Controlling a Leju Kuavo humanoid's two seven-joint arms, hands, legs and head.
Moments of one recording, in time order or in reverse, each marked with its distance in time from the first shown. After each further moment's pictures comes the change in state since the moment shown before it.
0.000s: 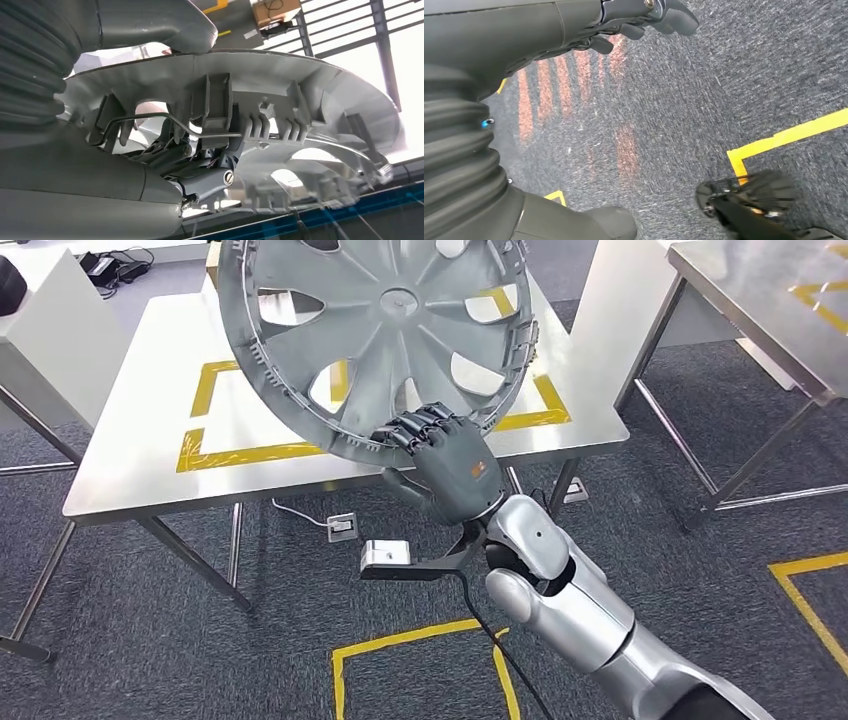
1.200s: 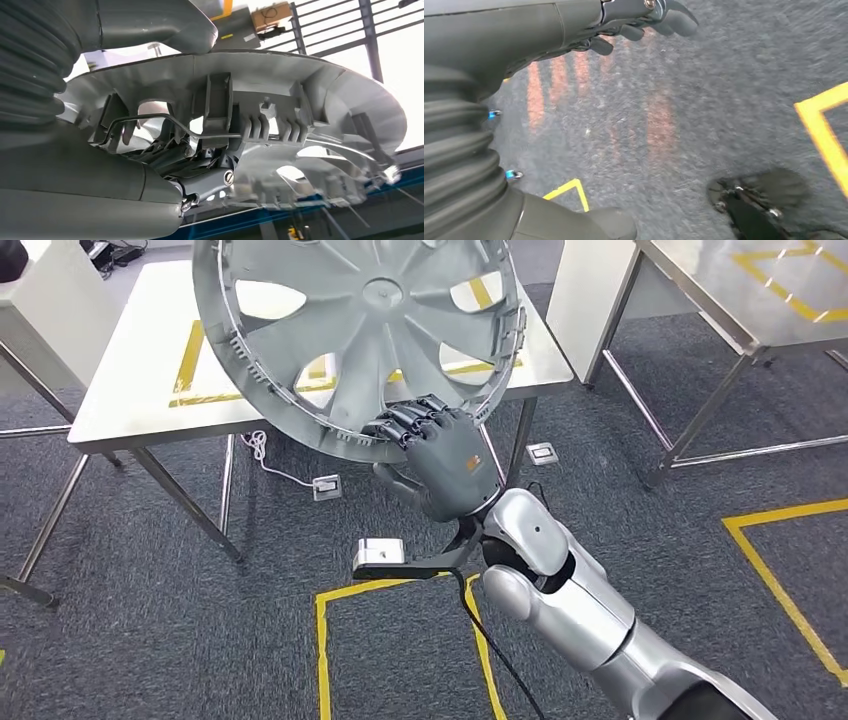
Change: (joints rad) left arm -0.001 0.005 0.000 0.000 0.000 -0.001 0.000; right arm -0.043 0.023 0.023 -0.012 -0.014 0.033 0.002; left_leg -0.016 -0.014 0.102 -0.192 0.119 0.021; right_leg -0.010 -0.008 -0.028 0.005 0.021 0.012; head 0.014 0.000
